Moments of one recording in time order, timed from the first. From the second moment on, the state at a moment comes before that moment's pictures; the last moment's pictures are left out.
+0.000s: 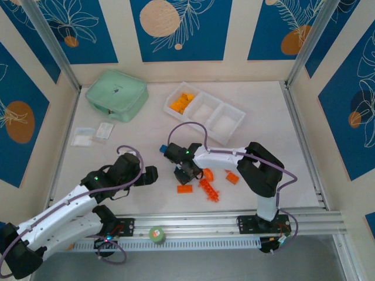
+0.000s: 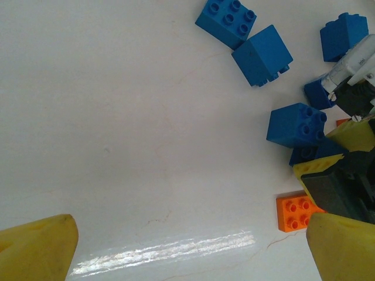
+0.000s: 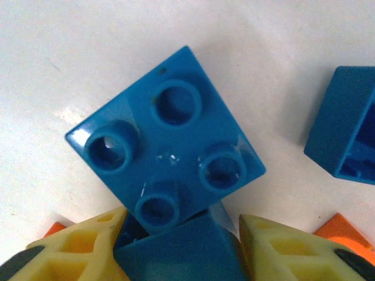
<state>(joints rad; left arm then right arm) -0.76 0.77 0.60 -0.76 -0.13 -0.79 1.01 1.87 1.21 -0.77 0.07 0.31</state>
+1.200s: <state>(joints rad) -0.72 1.03 0.80 -0.66 -0.13 -0.69 0.64 1.89 1.61 -0.74 0.06 0.28</state>
